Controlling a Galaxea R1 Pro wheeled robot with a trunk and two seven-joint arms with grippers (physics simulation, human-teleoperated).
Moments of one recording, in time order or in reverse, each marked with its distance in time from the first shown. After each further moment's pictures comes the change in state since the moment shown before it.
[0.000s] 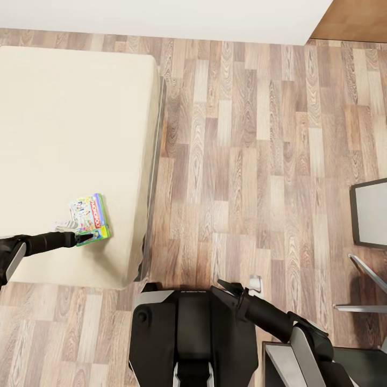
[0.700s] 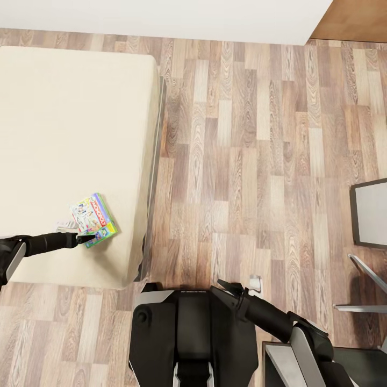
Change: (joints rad) left arm 0.000 -0.002 0.005 0.000 0.001 0.020 -0.065; right arm 0.000 0.000 0.000 0.000 0.002 0.000 0.002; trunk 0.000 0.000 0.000
